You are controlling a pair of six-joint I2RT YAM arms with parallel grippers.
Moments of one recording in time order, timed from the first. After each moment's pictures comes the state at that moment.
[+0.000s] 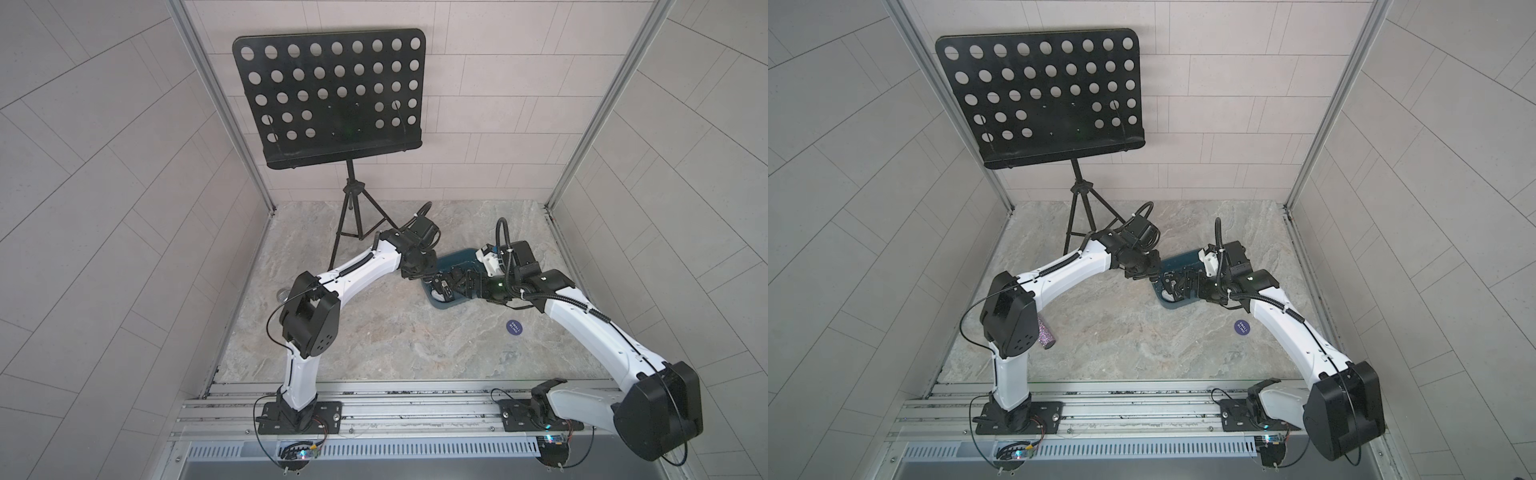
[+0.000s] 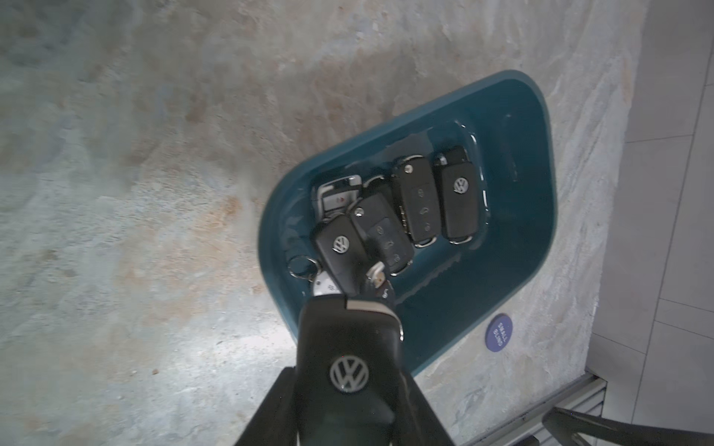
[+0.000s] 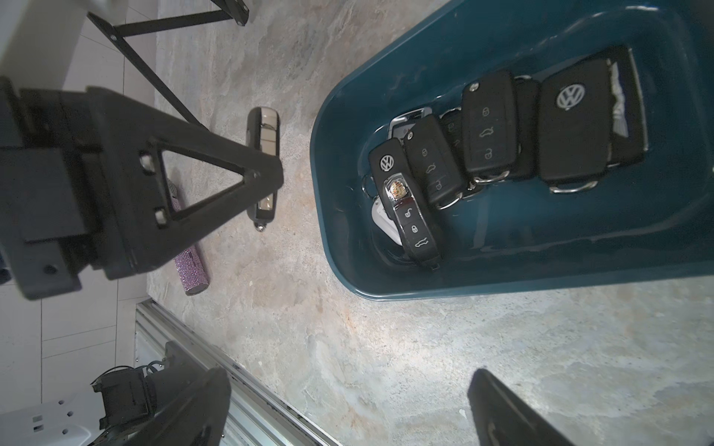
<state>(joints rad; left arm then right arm) -0.74 1.97 1.71 -0.81 0.14 -0.78 0.29 1.18 0.94 -0.67 -0.44 0.47</state>
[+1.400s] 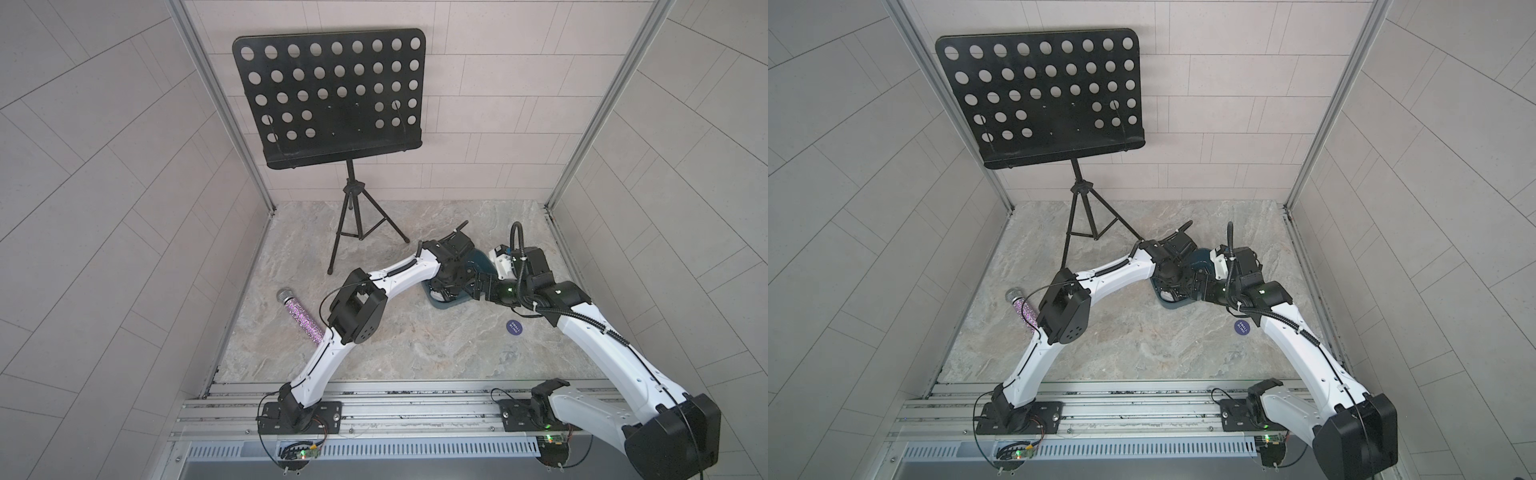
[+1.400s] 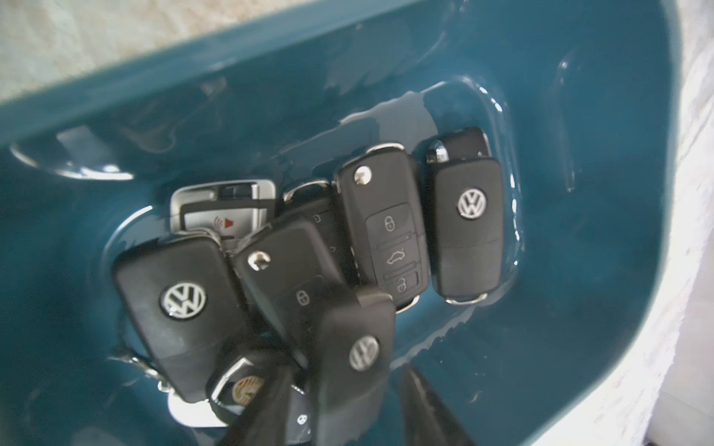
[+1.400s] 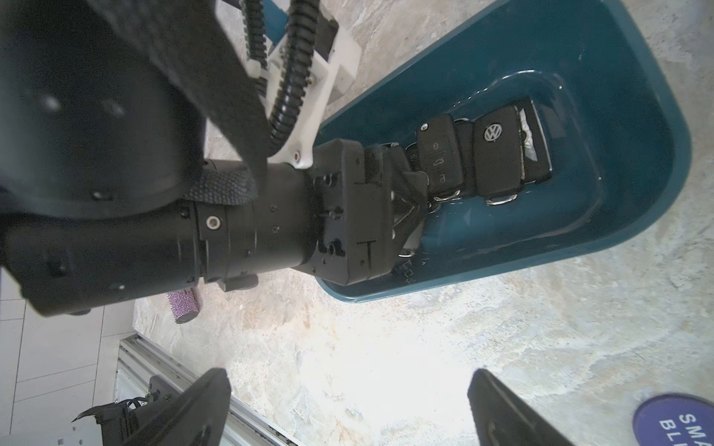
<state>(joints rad) -0.85 2.33 2.05 -0.86 0.05 -0.88 0.27 1.06 0.89 -0.66 -0.35 0.50</state>
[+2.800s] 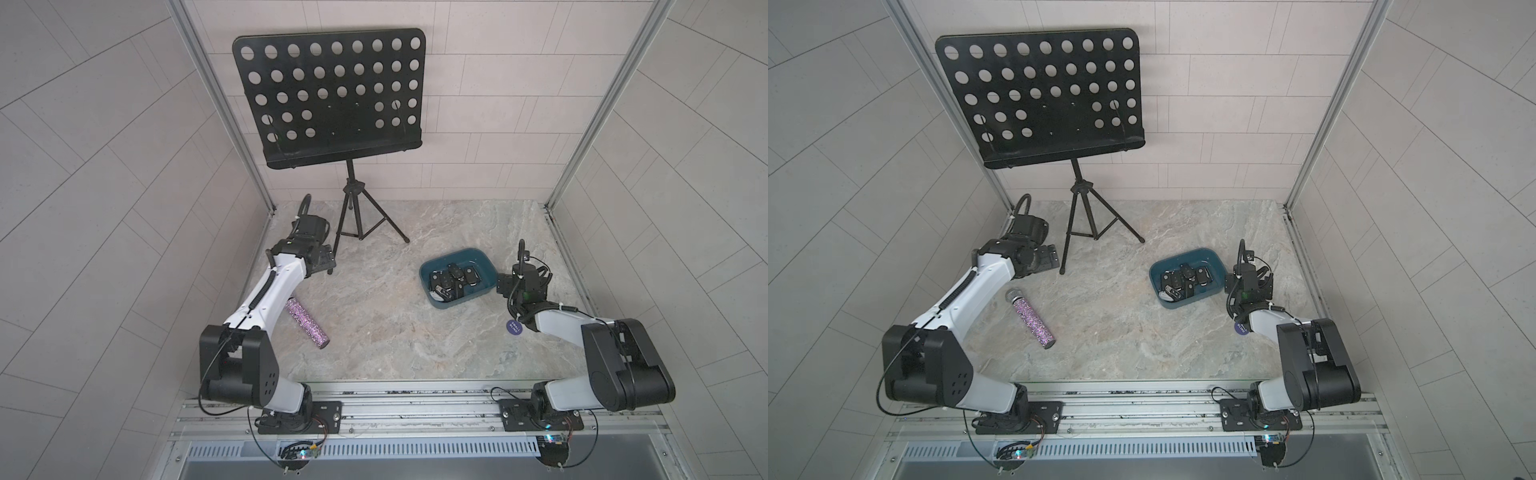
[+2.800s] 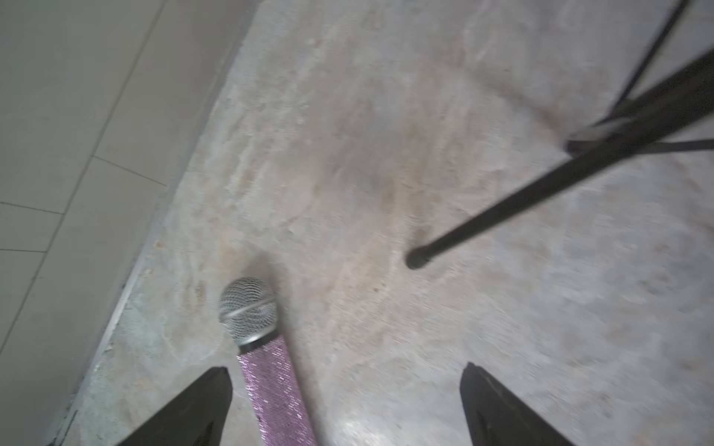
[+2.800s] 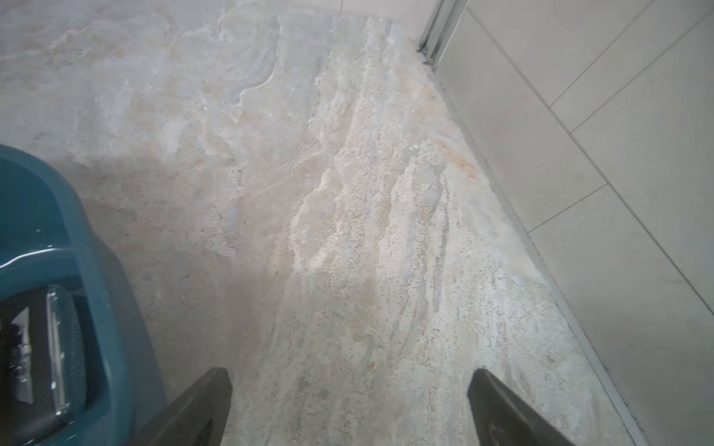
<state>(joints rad) -0.07 1.47 1.17 -0.78 -0.35 -0.38 0.07 1.41 0.45 0.38 0.46 0.05</state>
